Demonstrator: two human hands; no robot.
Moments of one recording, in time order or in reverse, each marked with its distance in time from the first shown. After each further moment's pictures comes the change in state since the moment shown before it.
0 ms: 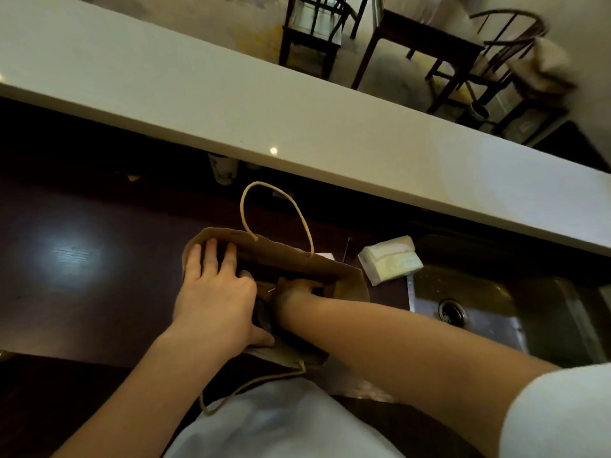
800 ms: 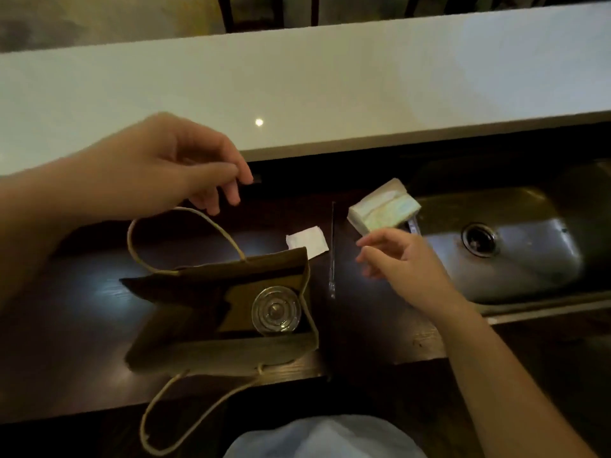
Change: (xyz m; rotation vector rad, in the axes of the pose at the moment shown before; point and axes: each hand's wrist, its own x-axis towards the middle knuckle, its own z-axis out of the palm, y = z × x) left_hand 0.083 0.025 -0.155 -0.694 -0.083 0.483; right_hand -0.088 0.063 0.172 2.215 0.979 0.434
